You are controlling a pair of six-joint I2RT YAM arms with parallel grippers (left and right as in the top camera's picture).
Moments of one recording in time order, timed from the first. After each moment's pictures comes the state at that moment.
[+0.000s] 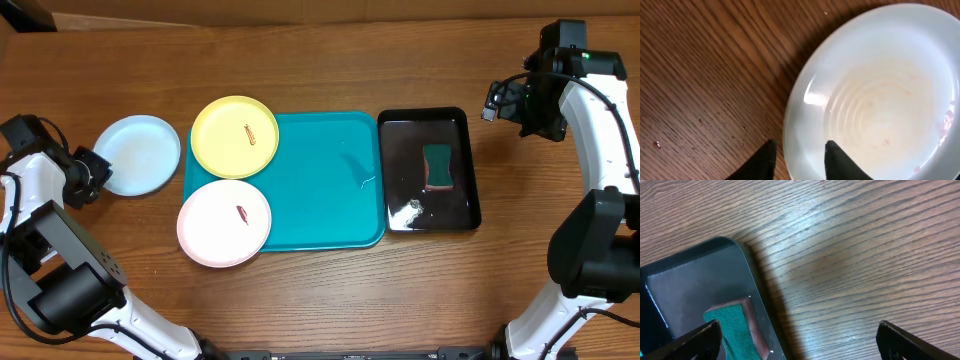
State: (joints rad) left arm 0.63 1.98 1.41 -0.69 0.11 -0.39; right arm -0.13 1.96 1.73 -1.10 -0.04 0.20
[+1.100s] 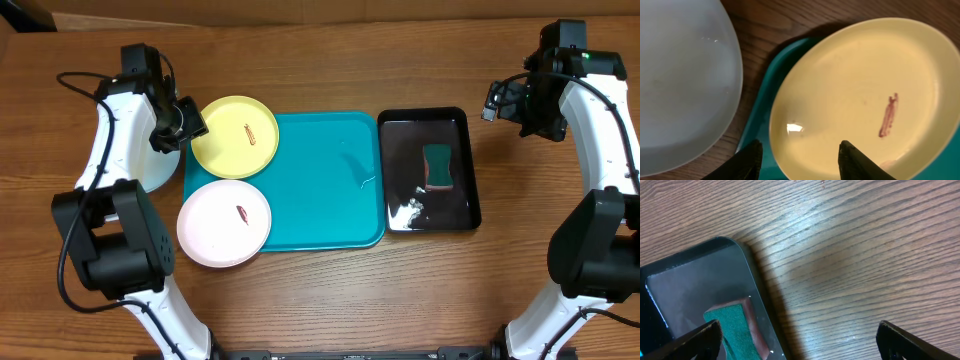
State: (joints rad) left arm 0.18 2.03 1.64 -0.94 0.11 -0.30; right arm -0.13 1.96 1.73 -1.10 -0.04 0.20
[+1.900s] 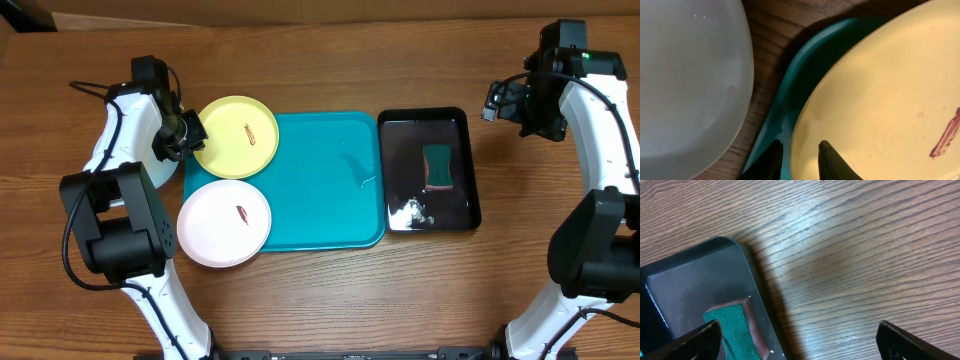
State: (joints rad) left arm 0.18 2.13 1.64 -0.95 0.08 -0.30; right arm -0.13 1.96 1.73 -1.10 -0.04 0.20
